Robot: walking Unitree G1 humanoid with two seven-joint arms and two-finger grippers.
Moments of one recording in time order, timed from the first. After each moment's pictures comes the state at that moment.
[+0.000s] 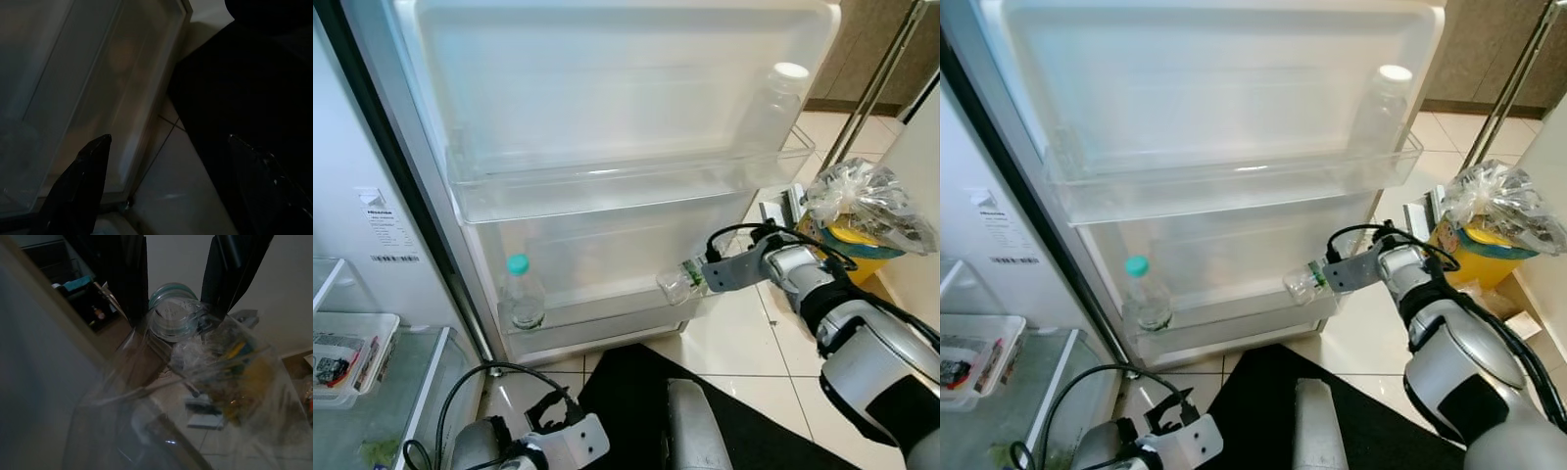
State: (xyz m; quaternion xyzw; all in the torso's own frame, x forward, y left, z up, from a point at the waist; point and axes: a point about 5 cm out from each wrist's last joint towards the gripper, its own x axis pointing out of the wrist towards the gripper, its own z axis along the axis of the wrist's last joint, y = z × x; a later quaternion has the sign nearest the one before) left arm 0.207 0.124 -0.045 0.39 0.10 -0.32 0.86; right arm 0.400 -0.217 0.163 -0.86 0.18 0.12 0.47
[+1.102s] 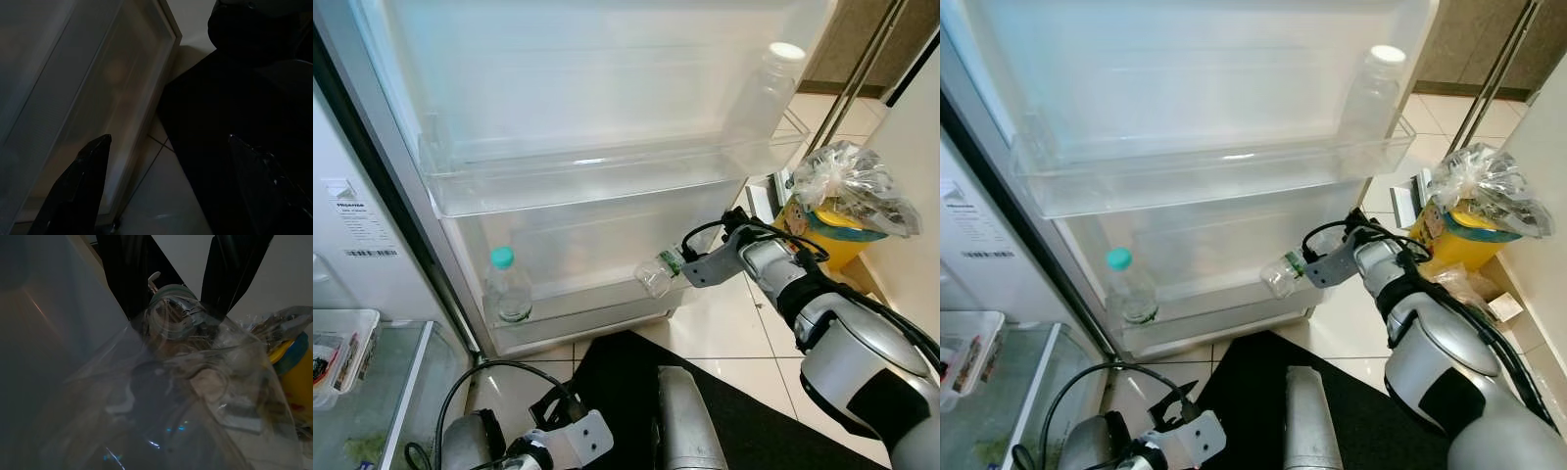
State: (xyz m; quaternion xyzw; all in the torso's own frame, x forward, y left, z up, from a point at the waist) left arm 0.206 0.120 -0.040 0.37 0.08 -0.32 0.87; right arm 0.409 -0.184 0.172 -0.90 0.08 0.12 0.42
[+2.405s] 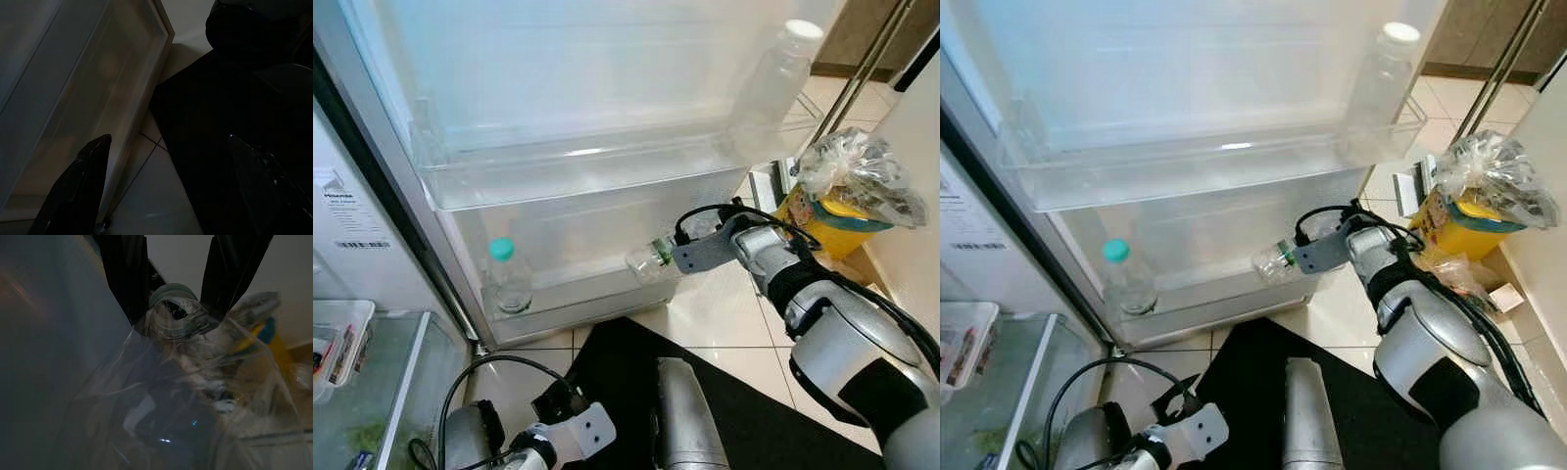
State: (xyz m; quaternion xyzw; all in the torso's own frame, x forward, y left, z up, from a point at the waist) left arm 0.211 0.114 -0.037 0.37 0.07 -0.31 0.88; right arm 0.417 -0.171 0.193 -0.87 0.10 0.11 0.47
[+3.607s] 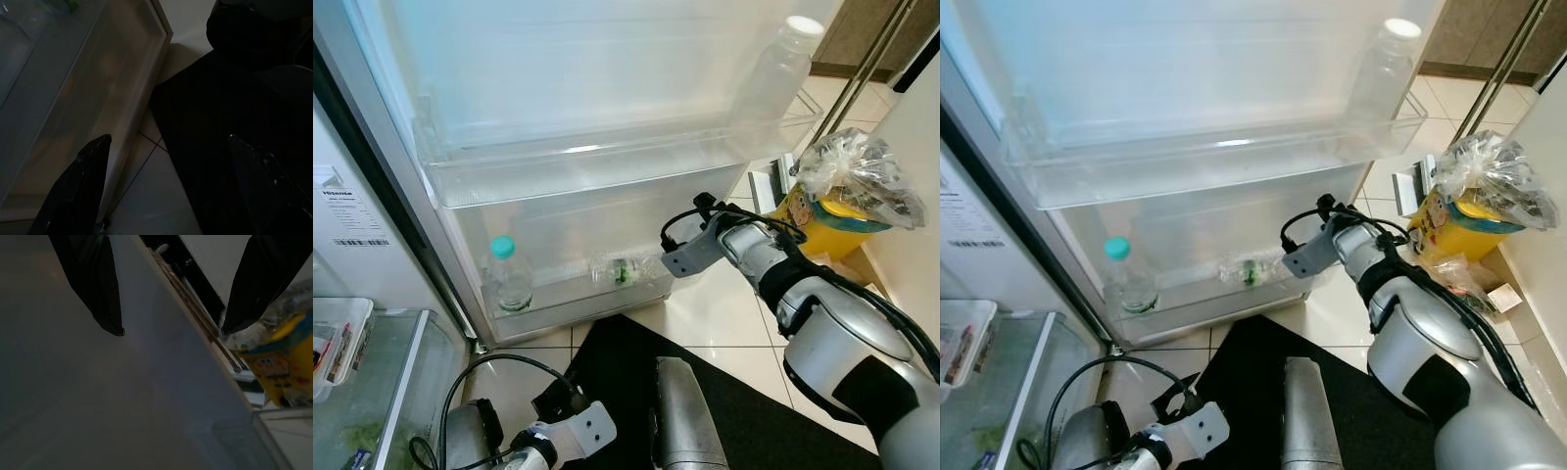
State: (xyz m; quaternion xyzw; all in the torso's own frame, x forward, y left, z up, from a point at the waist) left arm 0.212 0.112 -0.037 0.37 0.07 -0.30 0.88; right arm 0.418 -0.154 0.195 -0.87 0.05 0.12 0.48
